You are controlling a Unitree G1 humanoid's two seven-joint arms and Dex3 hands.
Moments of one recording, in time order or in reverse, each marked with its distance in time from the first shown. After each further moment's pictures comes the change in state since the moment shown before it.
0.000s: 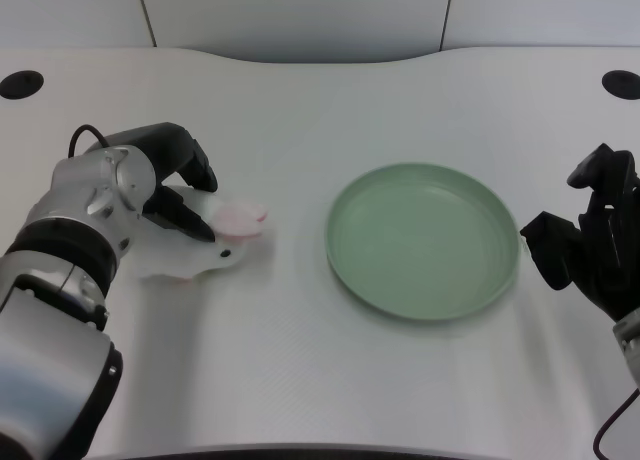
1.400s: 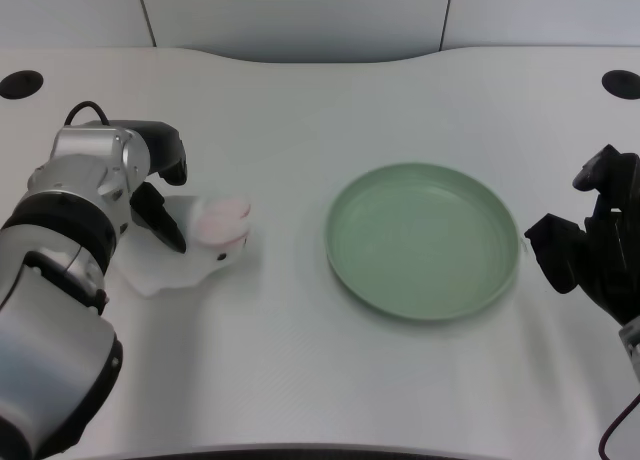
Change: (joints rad) left arm -0.066 0.015 -0.163 0.014 0.140 0.067 -0.124; right arm 0.017 -0.005 -0.005 -0.024 0.012 0.002 0.021
